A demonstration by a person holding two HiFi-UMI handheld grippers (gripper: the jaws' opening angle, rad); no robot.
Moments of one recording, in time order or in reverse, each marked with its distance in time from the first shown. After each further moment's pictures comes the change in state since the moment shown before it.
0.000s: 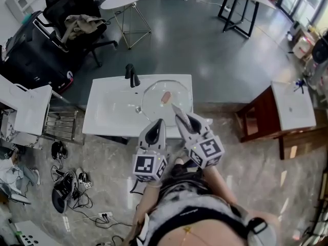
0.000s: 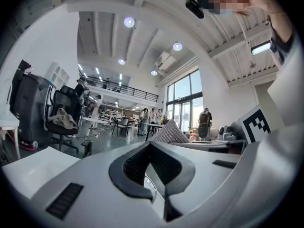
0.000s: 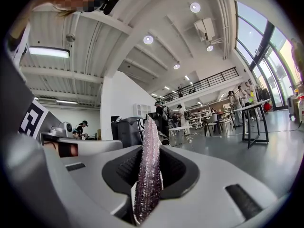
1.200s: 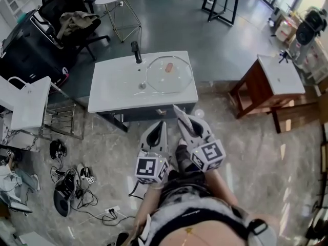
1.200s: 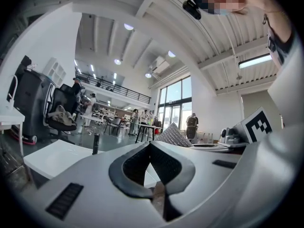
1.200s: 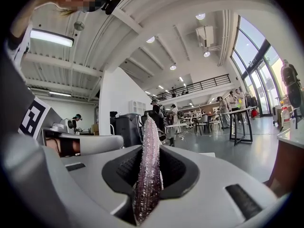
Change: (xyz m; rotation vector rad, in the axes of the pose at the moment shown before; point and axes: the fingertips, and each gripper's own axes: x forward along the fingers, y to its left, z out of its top) left arm -0.212 -0.018 -0.023 -0.018 -0.013 -0.126; right arm -0.118 0.186 -0.042 -0.034 0.035 -0.143
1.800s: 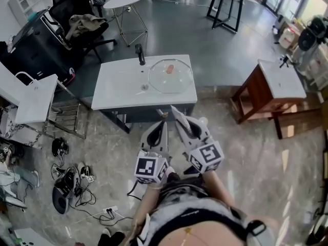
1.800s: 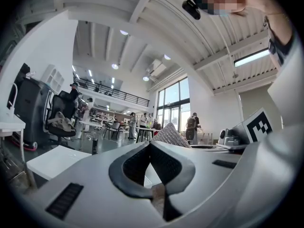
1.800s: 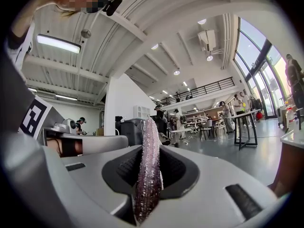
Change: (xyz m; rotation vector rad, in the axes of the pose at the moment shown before) left arm -0.025 -0.034 0.013 0.041 -0.041 0.007; right arm -0.033 0.022 0.014 -0.015 -0.073 0.064
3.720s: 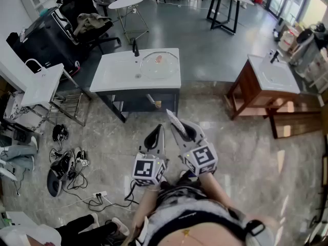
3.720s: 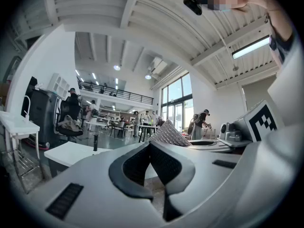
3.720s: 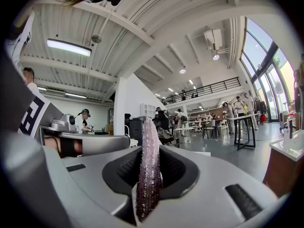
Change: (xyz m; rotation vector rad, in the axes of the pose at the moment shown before) left arm -0.092 -0.172 -0.008 0.043 0.035 0.095; right arm -0.190 0.028 0.004 -0.013 0.080 0.076
